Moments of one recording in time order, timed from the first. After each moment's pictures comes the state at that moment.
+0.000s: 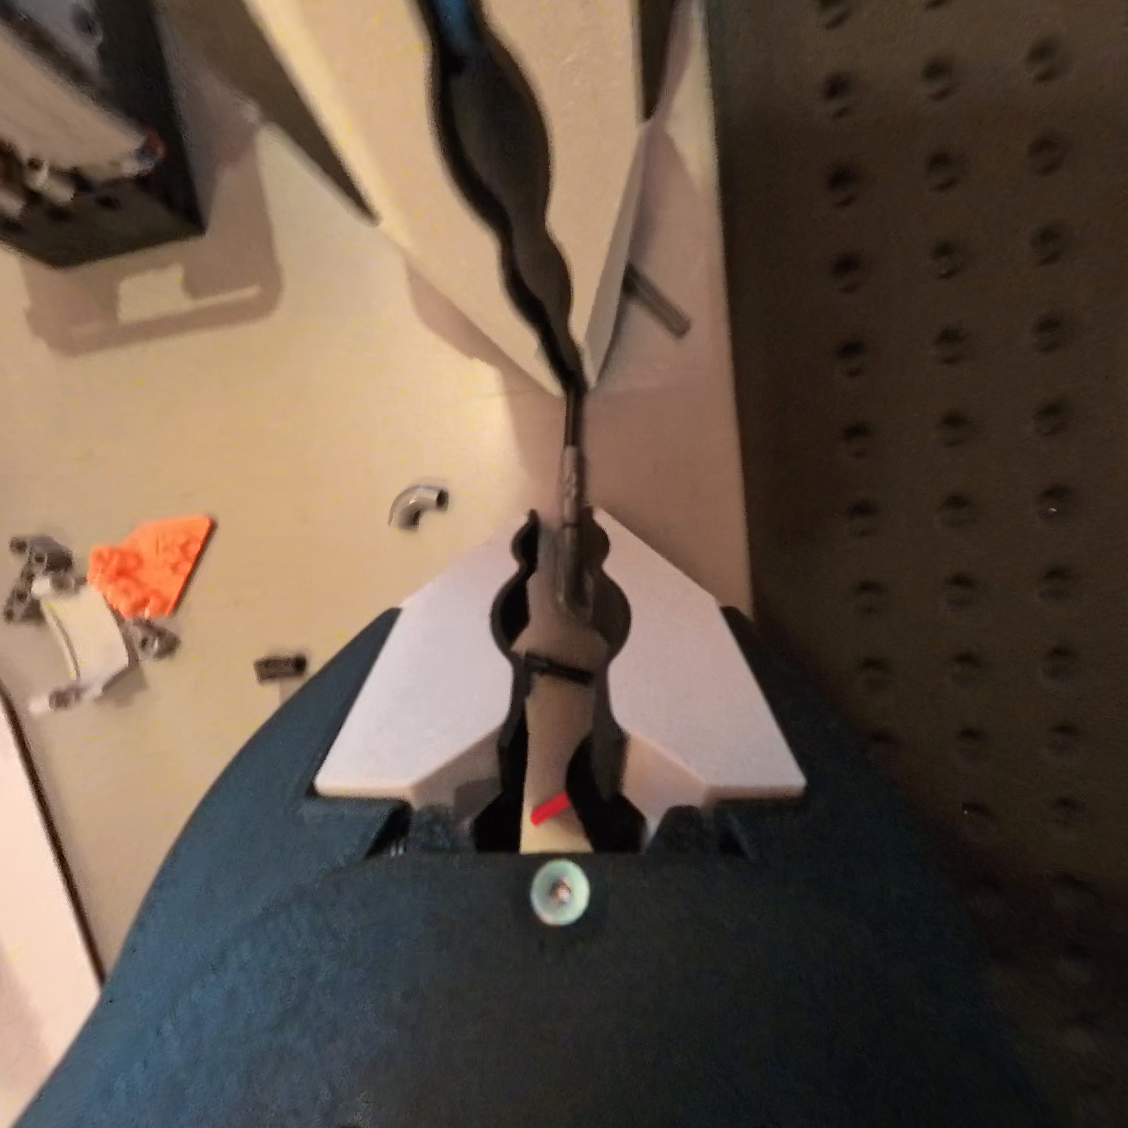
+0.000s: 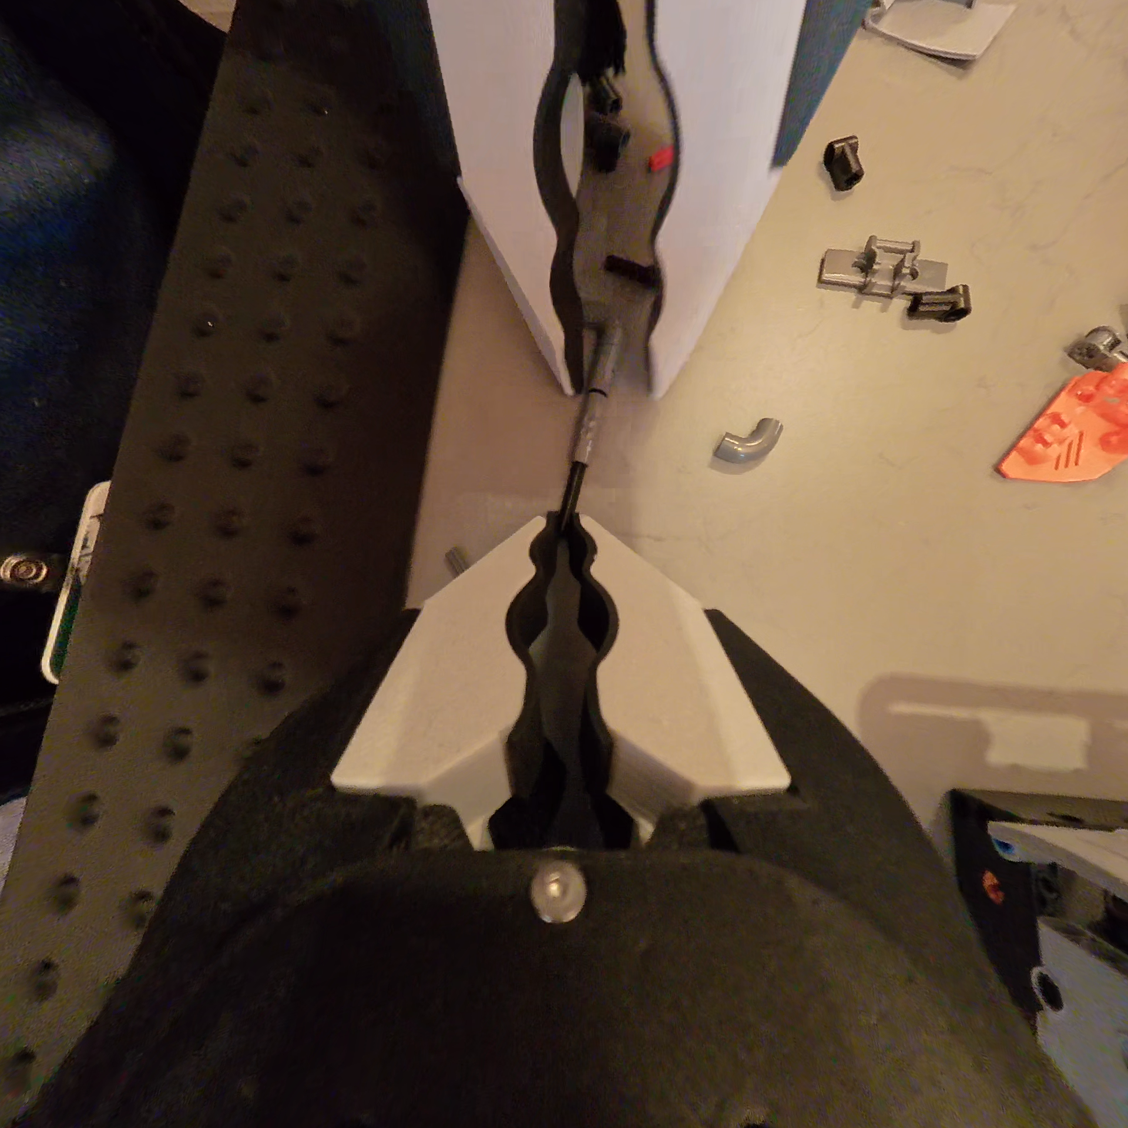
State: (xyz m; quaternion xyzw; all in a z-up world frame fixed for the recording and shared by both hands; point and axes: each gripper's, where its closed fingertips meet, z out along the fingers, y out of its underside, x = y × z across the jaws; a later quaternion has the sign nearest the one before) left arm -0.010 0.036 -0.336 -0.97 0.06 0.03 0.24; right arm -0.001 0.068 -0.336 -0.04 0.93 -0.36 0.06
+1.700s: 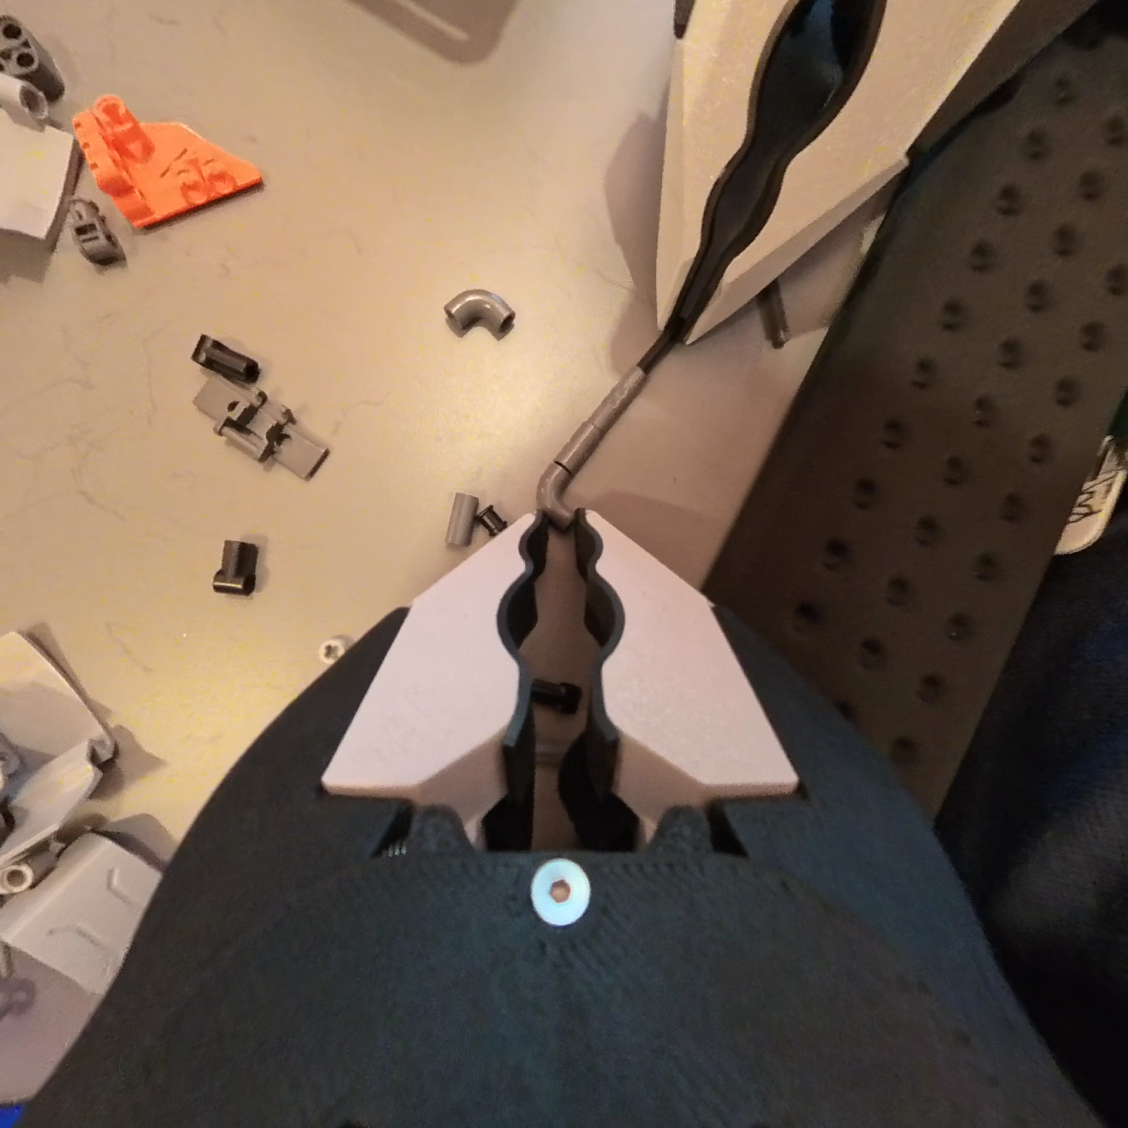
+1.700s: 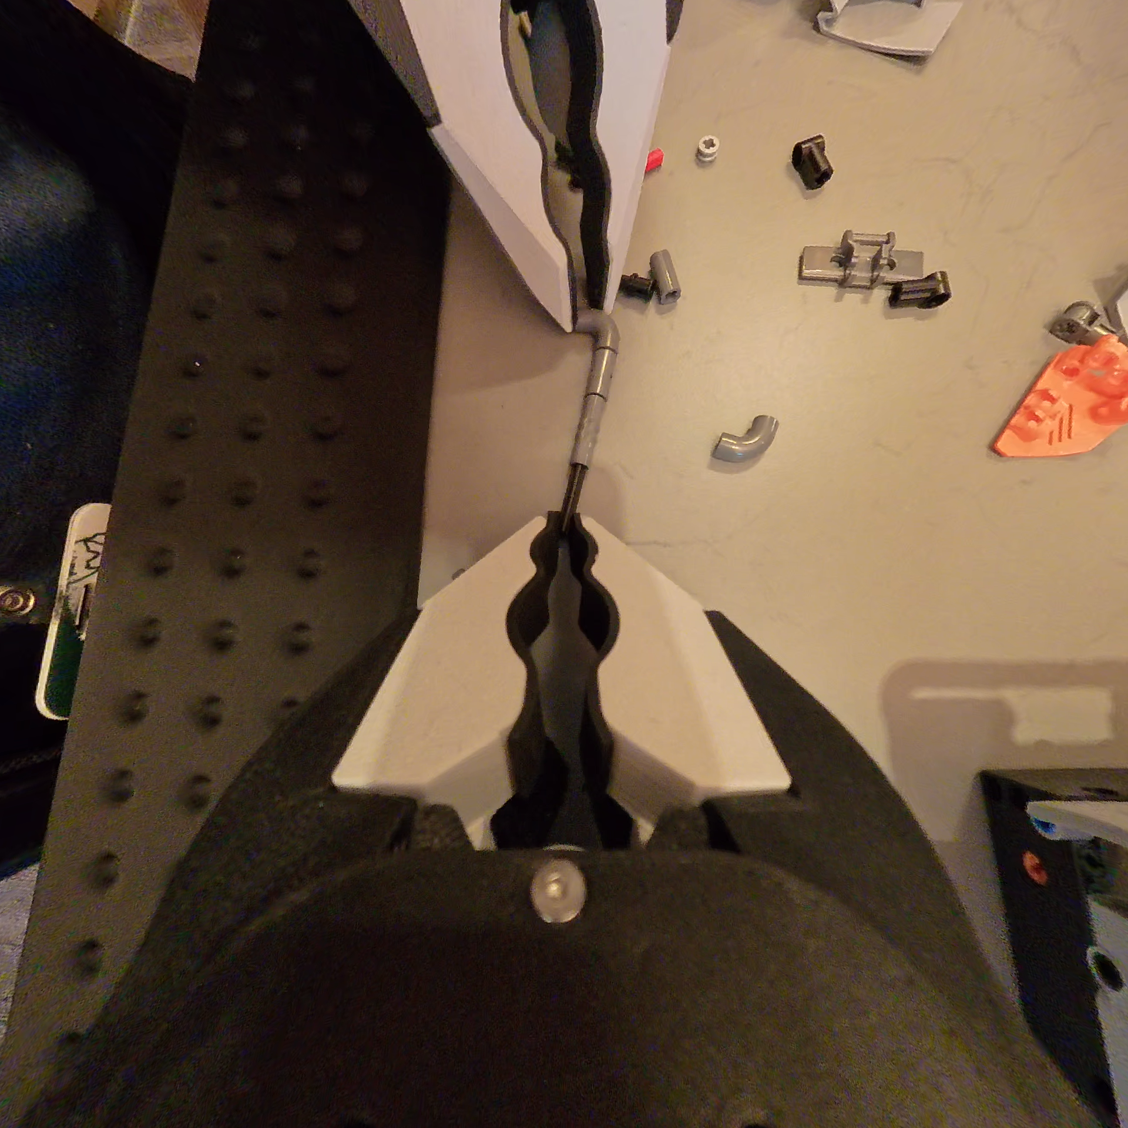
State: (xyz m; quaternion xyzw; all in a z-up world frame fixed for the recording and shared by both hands) left arm -0.006 0.001 -0.337 -0.93 -0.24 0.01 0.29; right arm 0.000 0.064 -0.336 0.00 0.93 -0.37 0.05
